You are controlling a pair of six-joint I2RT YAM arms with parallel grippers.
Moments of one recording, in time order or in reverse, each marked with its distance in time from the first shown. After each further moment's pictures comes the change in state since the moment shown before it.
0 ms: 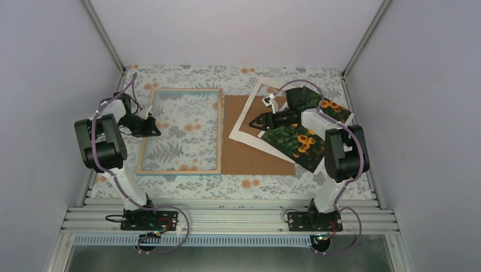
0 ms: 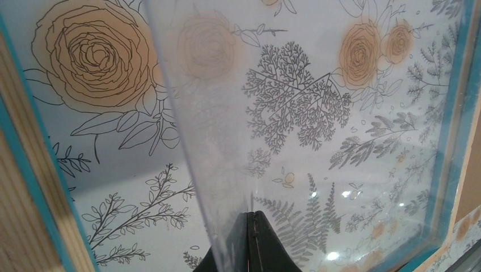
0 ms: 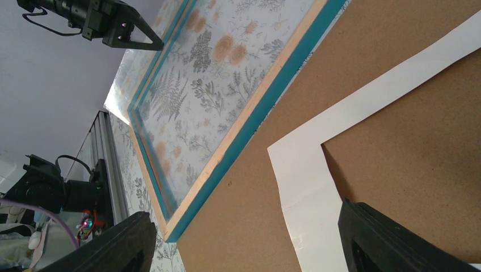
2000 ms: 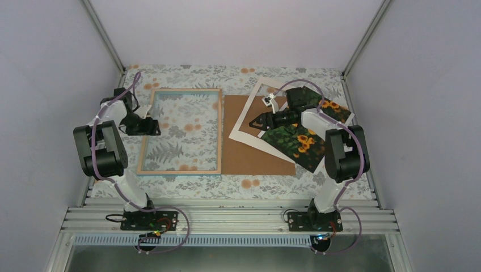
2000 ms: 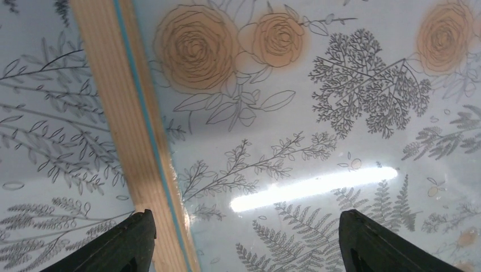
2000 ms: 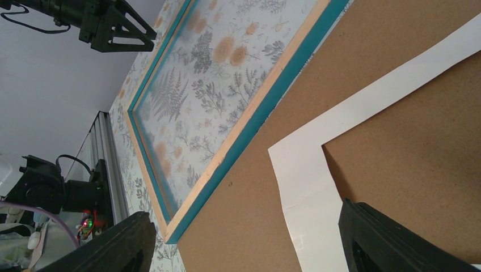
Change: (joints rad) left arm -0.034 -0.098 -0.031 0.047 -0.236 0.004; right arm 0.000 -0.003 0.000 0.000 0.000 -0.001
